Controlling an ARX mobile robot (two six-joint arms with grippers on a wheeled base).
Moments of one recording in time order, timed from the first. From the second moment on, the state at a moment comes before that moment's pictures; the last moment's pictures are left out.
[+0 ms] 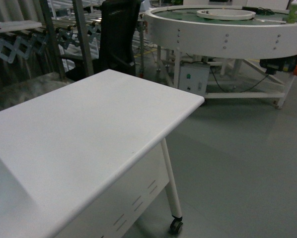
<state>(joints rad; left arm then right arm) 0.00 0.01 0.02 0.00 0.00 0.00 0.00 0.00 0.01 0.00 0.00 -0.01</state>
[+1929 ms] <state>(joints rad) 0.00 0.01 0.02 0.00 0.00 0.00 0.00 0.00 0.01 0.00 0.00 -0.01</state>
